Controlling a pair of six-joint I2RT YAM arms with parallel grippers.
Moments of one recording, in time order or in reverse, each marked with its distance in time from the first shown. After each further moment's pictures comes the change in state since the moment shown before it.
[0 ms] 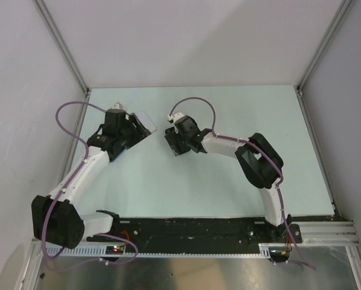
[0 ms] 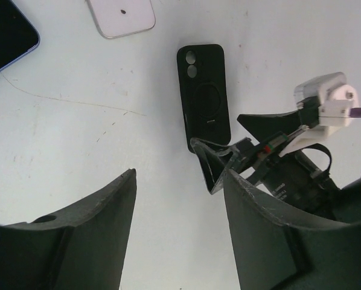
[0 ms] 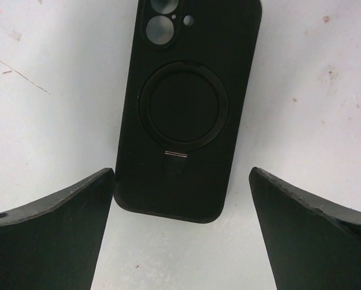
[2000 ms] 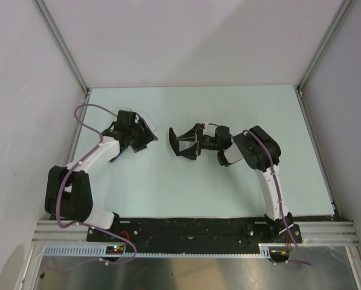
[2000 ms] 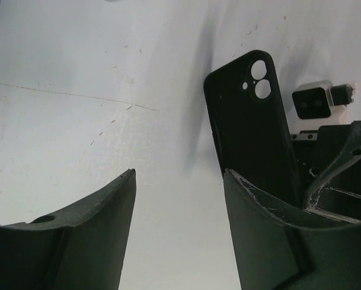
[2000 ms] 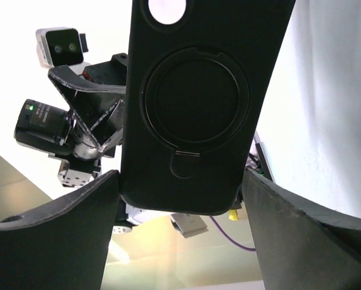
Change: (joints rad) left arm -0.002 0.228 -0.003 0.069 0.071 -0.035; right arm -0.283 0.269 -0.381 1.441 -1.067 1.764
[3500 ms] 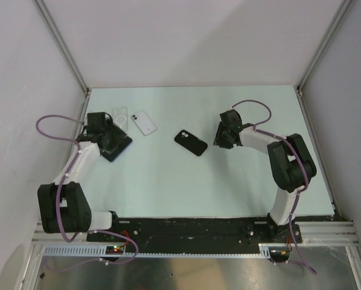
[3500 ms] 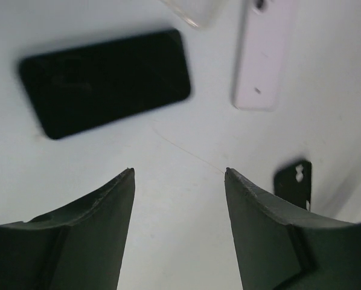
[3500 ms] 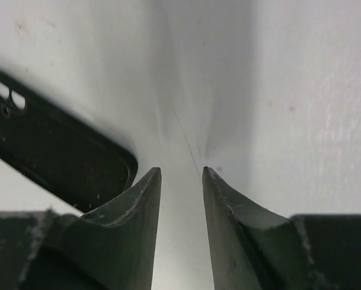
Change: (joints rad) left arm 0.251 -0.109 -0.037 -0.040 -0.123 -0.010; right arm -0.072 -0.517 0.071 -1.544 0.957 -1.183
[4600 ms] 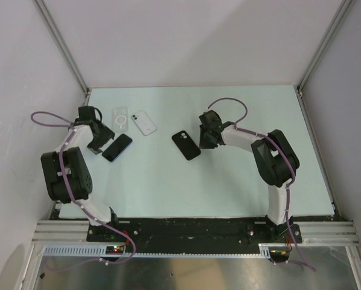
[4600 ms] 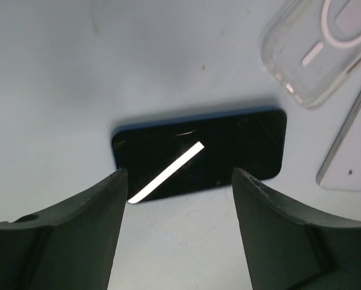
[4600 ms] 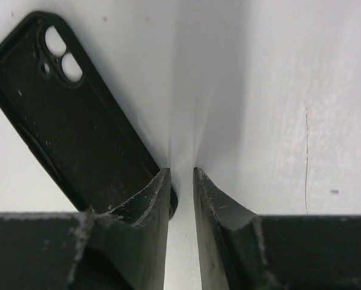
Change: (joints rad) left arm 0.207 0.280 0.151 -0.104 -0.074 0.119; right arm 0.159 0.179 0.223 -0.073 0.049 -0.100
